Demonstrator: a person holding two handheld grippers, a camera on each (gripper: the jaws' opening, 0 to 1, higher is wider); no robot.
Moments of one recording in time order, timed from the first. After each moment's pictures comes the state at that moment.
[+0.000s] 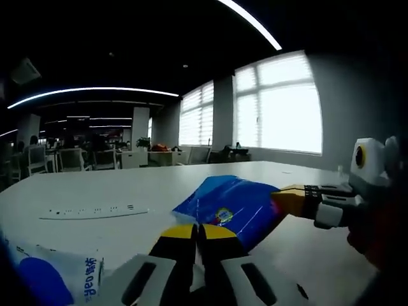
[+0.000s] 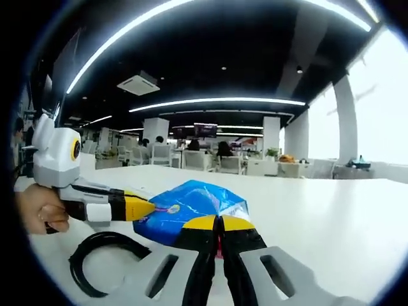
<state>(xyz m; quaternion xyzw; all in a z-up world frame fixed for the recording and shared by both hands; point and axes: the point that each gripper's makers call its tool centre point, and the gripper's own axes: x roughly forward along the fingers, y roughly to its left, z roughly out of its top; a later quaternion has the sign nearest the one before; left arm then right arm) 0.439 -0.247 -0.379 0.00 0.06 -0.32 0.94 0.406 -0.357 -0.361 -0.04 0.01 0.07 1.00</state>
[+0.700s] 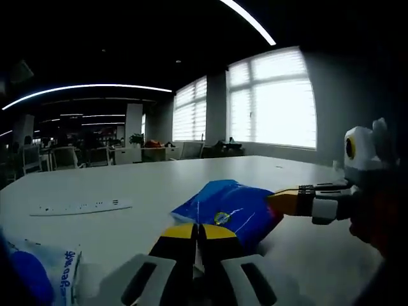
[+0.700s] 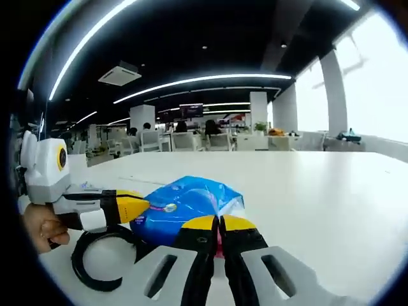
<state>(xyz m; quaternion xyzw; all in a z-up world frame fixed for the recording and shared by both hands) 0.430 -0.268 -0.394 0.01 0.08 -0.34 0.94 0.396 -0.379 -0.385 0.01 0.09 0.04 1.00</state>
